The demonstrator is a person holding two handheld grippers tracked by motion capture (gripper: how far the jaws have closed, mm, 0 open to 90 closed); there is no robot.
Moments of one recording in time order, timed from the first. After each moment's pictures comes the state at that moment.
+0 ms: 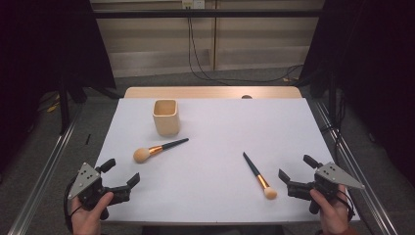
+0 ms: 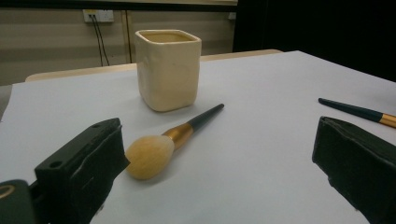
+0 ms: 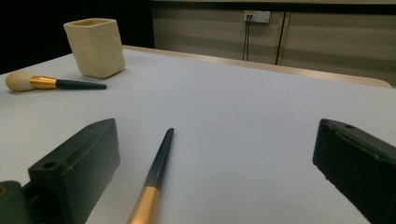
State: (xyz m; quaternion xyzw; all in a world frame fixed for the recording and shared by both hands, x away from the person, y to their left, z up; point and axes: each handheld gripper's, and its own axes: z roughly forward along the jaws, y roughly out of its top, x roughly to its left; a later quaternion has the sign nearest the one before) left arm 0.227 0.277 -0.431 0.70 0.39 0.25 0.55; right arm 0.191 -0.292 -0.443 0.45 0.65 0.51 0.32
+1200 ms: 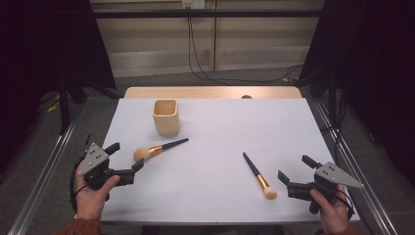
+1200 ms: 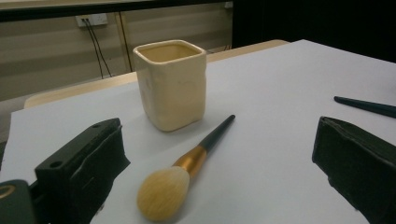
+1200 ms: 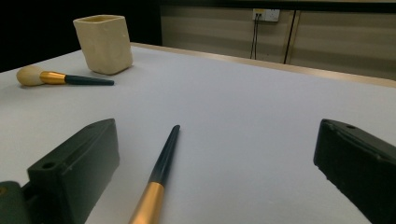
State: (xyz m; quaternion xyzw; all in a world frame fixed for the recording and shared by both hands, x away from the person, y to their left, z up) left arm 0.269 0.265 -0.410 0.73 0.35 0.26 0.52; right arm 0.193 -0.293 -0.445 0.44 0.66 0.52 0.31
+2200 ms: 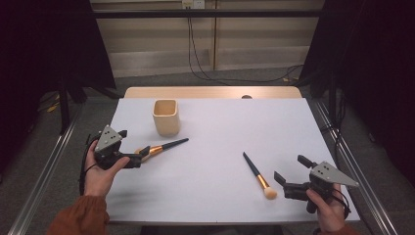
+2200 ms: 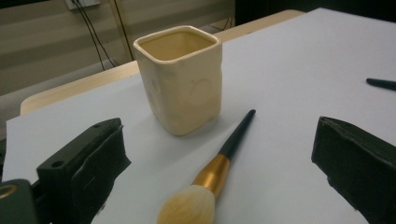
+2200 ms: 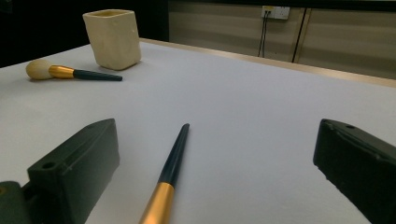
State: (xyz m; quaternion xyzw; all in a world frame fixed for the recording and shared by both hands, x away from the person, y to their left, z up) left arm 0.319 0.252 -0.405 0.78 0.34 0.25 0.47; right arm 0.196 -0.285 -0.446 0.43 0.68 0.51 0.30
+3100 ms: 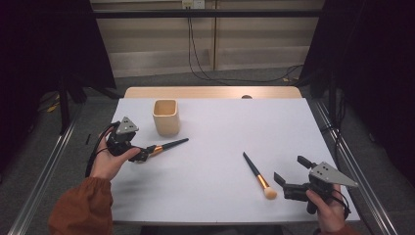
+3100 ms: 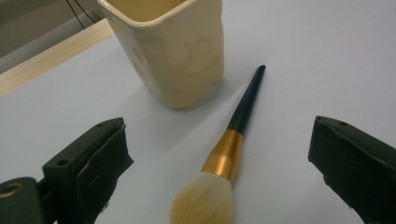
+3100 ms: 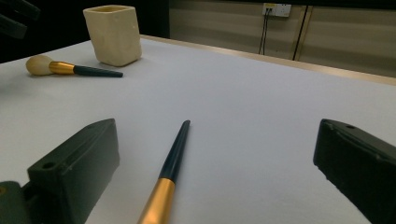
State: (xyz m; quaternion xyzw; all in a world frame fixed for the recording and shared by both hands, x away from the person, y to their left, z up) left arm 0.356 0.231 -0.404 0.85 0.32 0.20 0.36; right arm 0.195 -0.285 -0.447 0.43 0.68 0.51 0.30
